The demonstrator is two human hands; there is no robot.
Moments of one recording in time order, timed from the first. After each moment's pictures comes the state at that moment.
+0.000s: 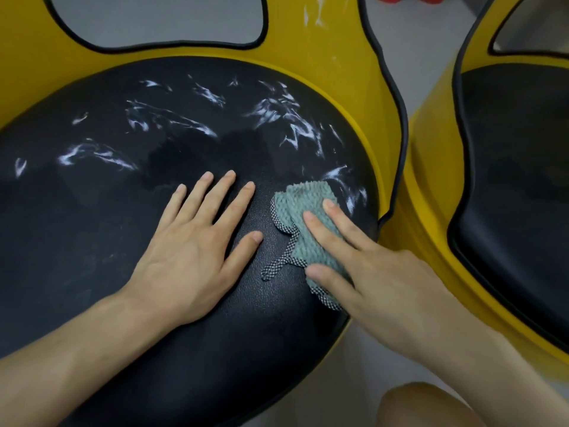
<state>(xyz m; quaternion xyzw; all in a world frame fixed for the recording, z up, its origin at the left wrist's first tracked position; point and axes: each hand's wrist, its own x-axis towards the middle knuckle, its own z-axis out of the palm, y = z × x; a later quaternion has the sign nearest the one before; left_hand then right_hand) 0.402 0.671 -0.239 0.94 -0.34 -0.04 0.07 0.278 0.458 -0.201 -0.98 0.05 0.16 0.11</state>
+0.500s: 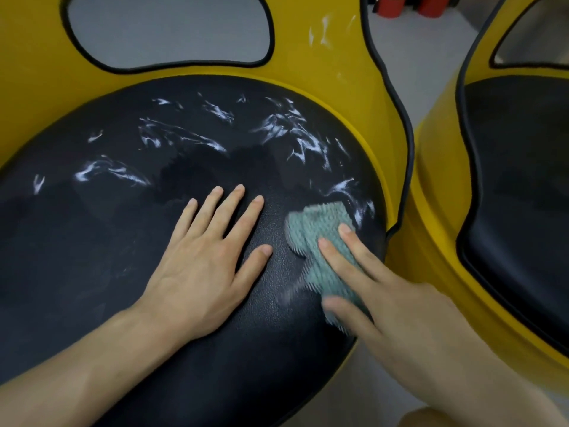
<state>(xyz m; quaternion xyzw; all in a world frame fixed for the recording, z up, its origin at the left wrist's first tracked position) 0.402 0.671 -0.238 0.93 -0.34 -0.04 0.08 0.260 0.463 -0.206 -0.99 0.05 0.12 0.09</state>
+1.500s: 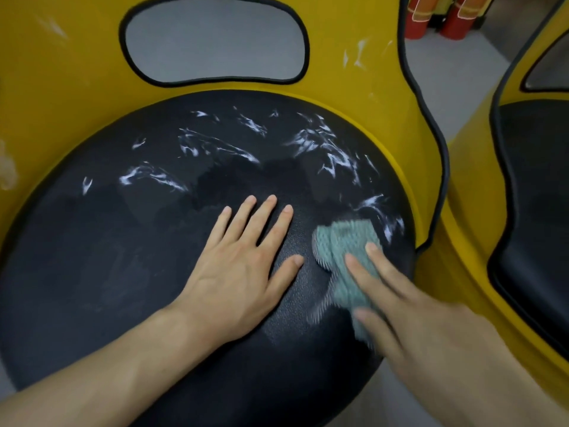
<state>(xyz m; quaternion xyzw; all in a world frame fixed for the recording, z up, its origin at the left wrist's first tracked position) 0.401 0.671 -0.232 0.93 -0.34 -0.05 0.07 0.266 0.475 -0.211 -1.00 0.04 0.08 0.03</state>
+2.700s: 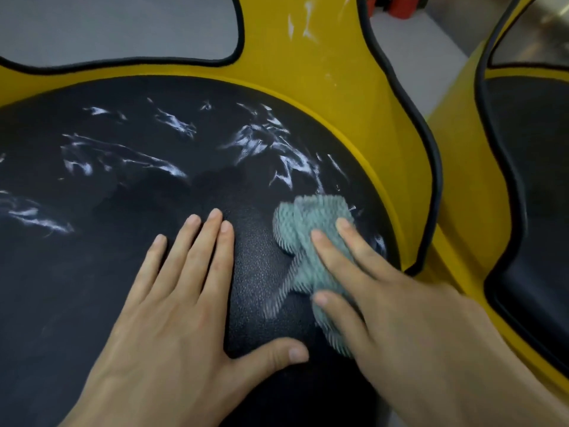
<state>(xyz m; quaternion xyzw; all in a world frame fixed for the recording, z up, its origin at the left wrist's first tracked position) 0.417 0.650 -0.251 0.92 -0.37 -0.03 0.08 0.323 0.463 -0.213 -0.99 0.10 0.03 0.08</state>
